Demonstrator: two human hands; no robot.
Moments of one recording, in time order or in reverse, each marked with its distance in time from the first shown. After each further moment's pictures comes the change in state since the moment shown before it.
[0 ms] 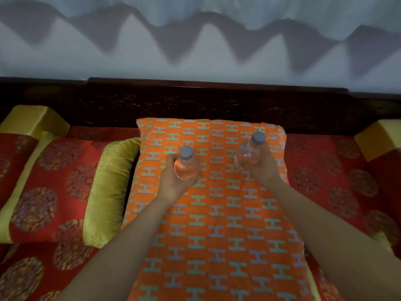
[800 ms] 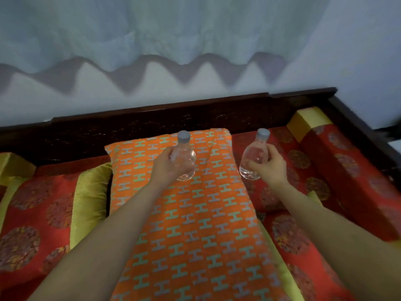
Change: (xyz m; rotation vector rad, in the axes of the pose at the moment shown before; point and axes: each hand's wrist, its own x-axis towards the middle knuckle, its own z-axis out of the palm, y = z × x) left_hand -0.041 0.121 -0.002 -0.006 -0.211 0.193; right_hand -0.122 -0.014 -0.139 0.035 0.395 0.039
